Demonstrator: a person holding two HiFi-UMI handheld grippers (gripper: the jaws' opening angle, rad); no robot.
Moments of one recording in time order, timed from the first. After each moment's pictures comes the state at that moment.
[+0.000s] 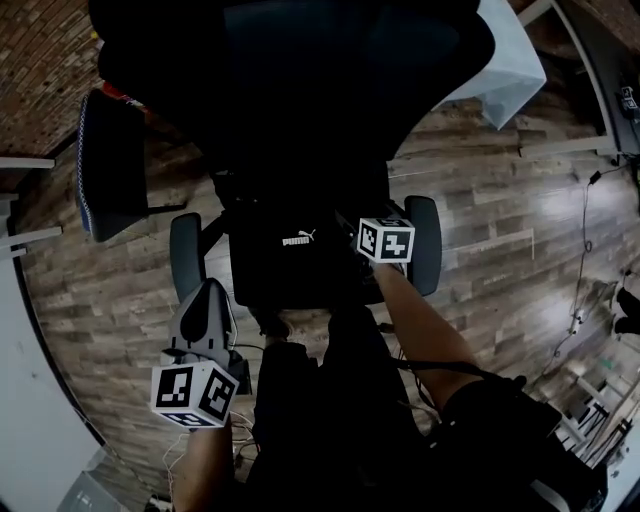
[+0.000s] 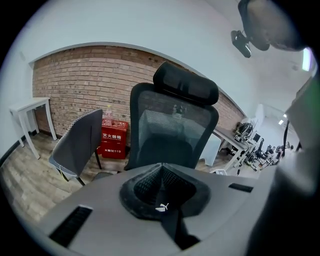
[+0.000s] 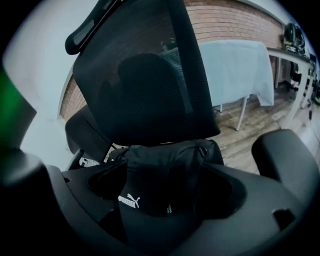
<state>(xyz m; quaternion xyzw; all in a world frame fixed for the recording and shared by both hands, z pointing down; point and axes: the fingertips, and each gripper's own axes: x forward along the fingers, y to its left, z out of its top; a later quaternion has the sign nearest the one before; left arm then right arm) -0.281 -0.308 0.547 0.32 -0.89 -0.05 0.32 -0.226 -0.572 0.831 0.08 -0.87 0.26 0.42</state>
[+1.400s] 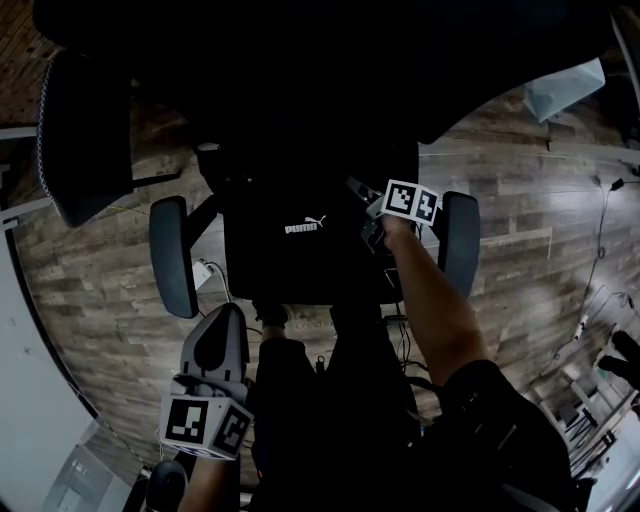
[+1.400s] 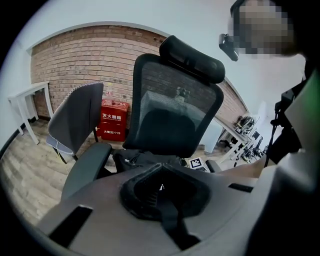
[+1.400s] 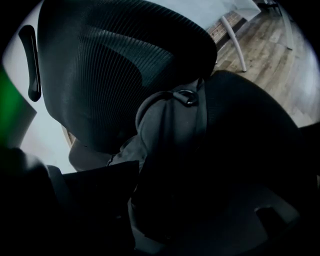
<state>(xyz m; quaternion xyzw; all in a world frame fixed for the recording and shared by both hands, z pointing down) -0.249 -0.304 0.629 0.32 -0.86 -0.05 0.40 -0.269 -0.560 0.959 0.02 -0.77 0.51 0.39</state>
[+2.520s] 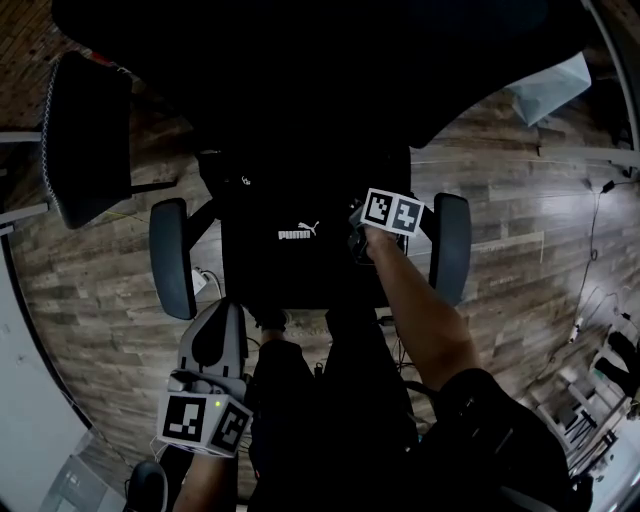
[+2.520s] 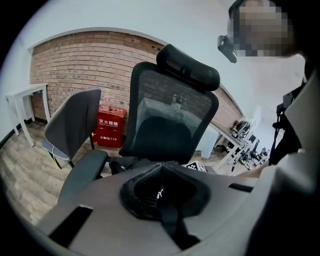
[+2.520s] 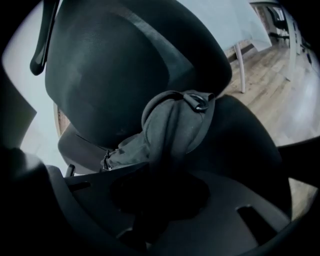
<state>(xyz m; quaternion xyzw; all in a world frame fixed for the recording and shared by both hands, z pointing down) -0.254 -0.312 0.618 0.34 -0.87 -0.06 0.36 -0.268 -0.552 0.935 0.07 -0.81 0.42 0.41</state>
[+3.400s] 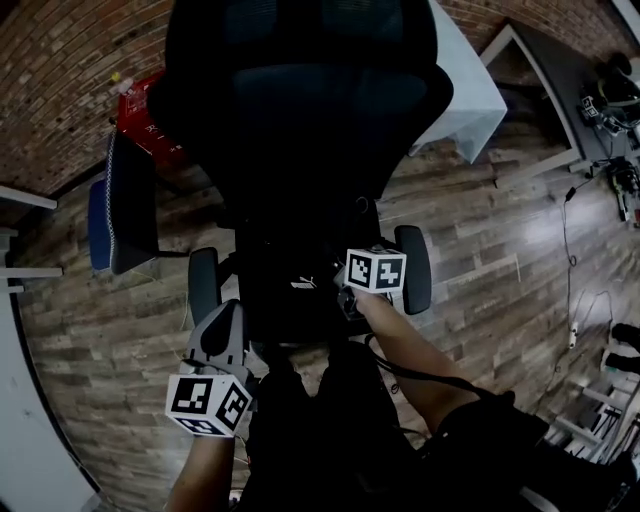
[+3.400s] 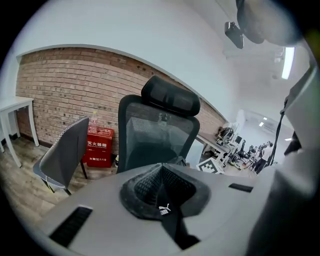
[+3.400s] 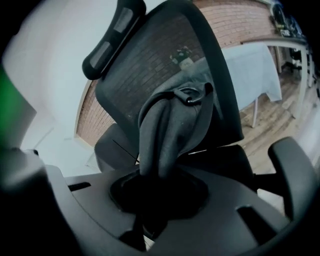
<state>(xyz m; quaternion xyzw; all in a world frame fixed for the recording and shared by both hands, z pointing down) -0.273 -0.308 0.515 0.42 -0.86 -0.07 0.28 -0.260 -0.510 0.723 0.03 -0.87 0.34 0.36</state>
